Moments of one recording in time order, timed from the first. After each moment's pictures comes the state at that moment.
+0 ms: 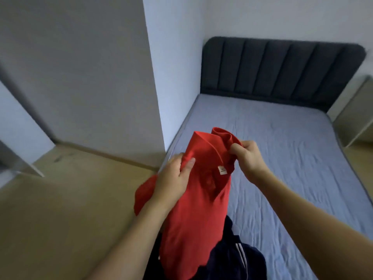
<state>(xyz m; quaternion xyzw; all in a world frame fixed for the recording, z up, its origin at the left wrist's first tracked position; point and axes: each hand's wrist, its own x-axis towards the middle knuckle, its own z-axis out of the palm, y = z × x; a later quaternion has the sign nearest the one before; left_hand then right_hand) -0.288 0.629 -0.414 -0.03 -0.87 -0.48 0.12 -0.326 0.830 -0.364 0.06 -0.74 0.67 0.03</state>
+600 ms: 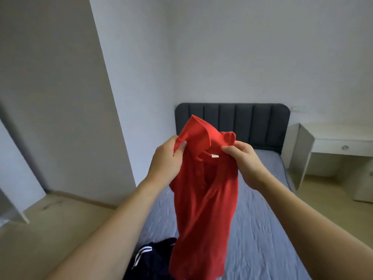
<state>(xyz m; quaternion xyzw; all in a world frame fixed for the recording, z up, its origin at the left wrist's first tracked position) -0.134 0.962 -0.154 -0.12 -0.86 -0.41 0.27 -0.135 1.180 -0.160 0.13 -0.69 0.70 0.07</state>
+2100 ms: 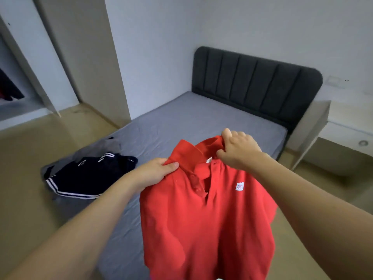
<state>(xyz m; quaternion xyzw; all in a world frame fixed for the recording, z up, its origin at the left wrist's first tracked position) -0.034 1.446 -0.331 0.15 -0.79 -0.59 -0.09 -0.173 1.669 -0.287 0.32 -0.94 0.02 0.10</state>
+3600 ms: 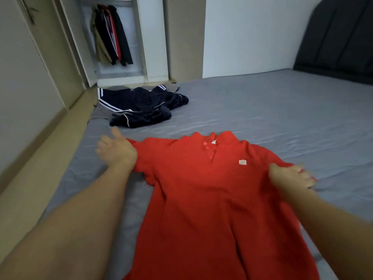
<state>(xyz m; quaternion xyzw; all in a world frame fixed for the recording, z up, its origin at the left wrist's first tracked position) -0.030 1.396 -0.982 0.72 -0.65 -0.04 0.24 -0.341 1.661 -1.023 0.02 -0.92 0.37 -0.10</state>
